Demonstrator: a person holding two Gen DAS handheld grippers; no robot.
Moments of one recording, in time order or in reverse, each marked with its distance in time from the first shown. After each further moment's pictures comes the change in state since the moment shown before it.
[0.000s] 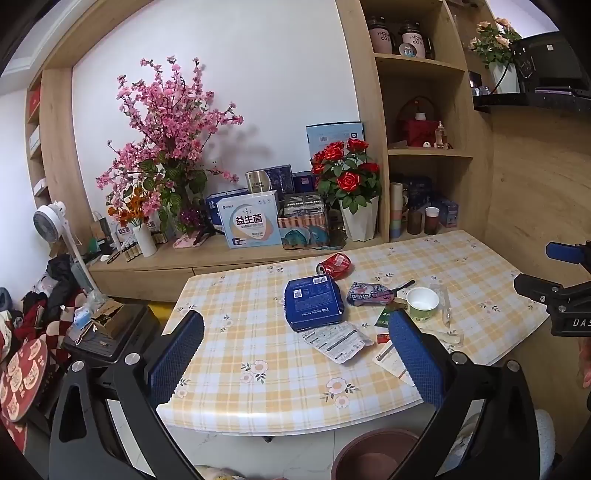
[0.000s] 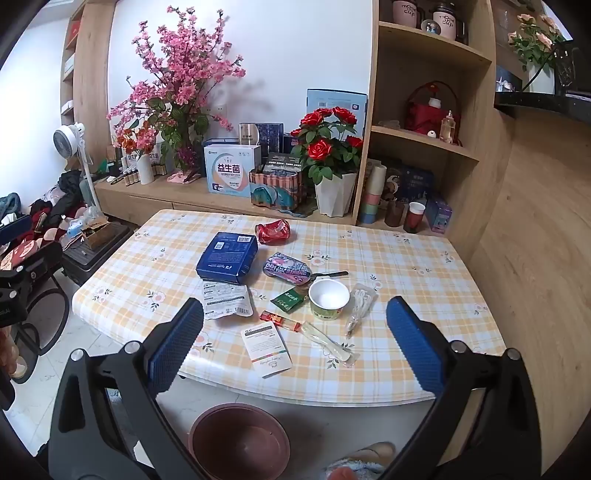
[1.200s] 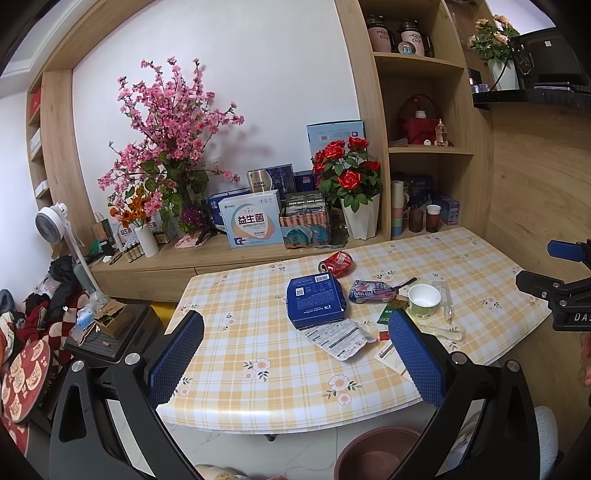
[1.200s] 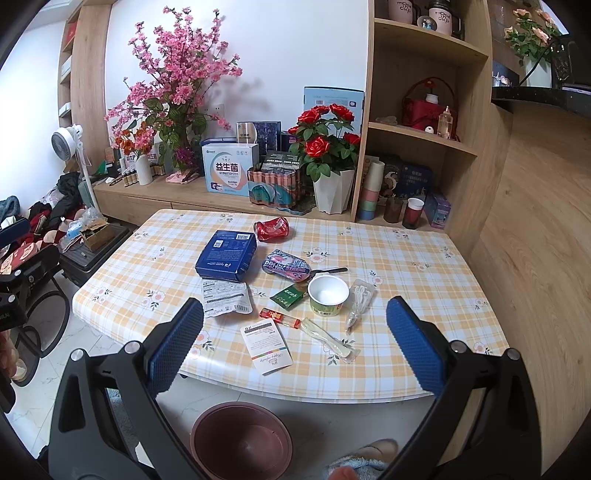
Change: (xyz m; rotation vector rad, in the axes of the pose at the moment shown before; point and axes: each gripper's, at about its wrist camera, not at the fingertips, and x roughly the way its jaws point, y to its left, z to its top) left arm 0.002 0.002 0.000 0.007 0.006 0.000; right arm 0.000 0.003 -0.007 0.012 0.003 0.008
